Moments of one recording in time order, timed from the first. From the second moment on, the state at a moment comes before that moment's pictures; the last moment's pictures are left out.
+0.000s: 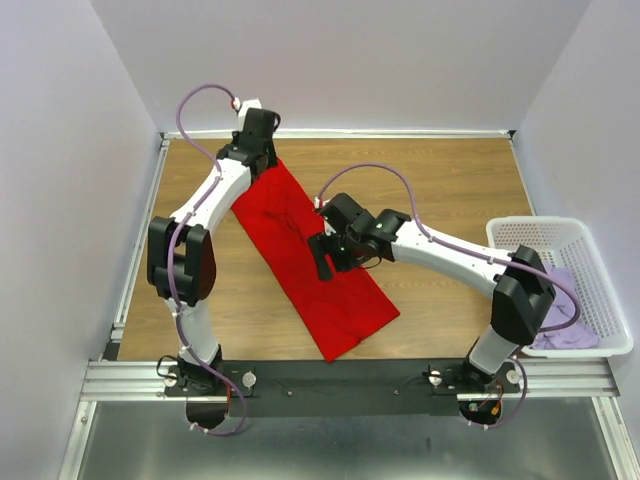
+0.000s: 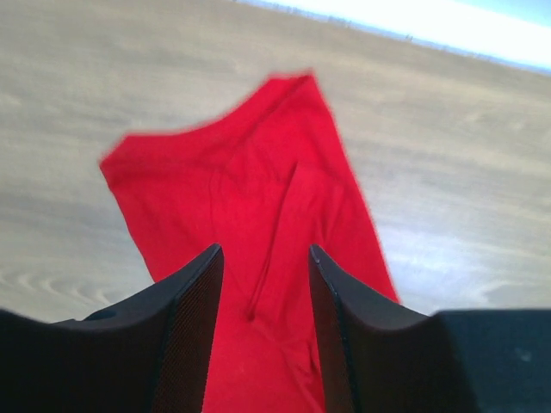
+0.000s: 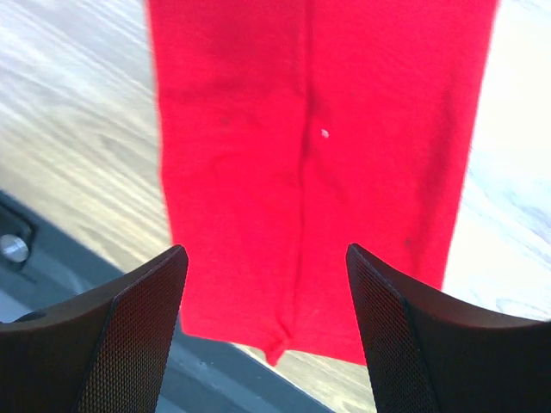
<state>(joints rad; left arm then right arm) -0.29 1.89 1.70 -0.47 -0.39 -0.37 0.92 1.68 1.36 -0.69 -0.03 0.38</state>
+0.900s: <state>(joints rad) -0.26 2.35 1.93 -0.47 -0.19 -0.37 0.87 1.64 1.24 -0.70 0.09 0.46</state>
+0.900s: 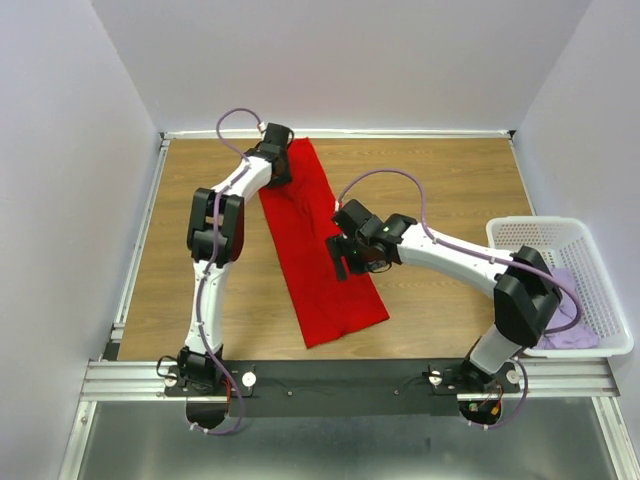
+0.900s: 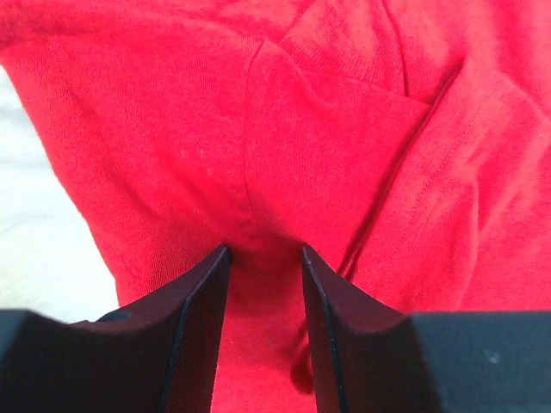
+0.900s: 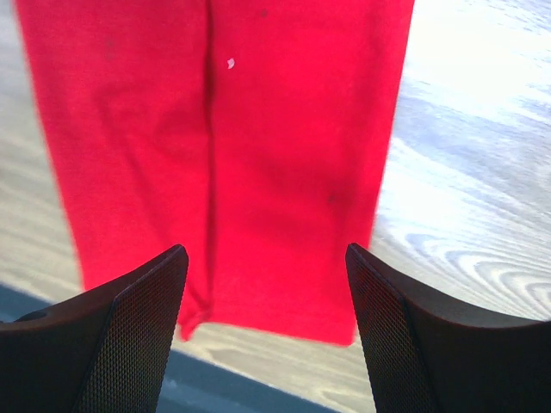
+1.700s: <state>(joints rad) -0.27 2.07 1.95 -0.38 -0.12 -0.30 0.74 1.58 1.22 -0.70 0.15 0.55</state>
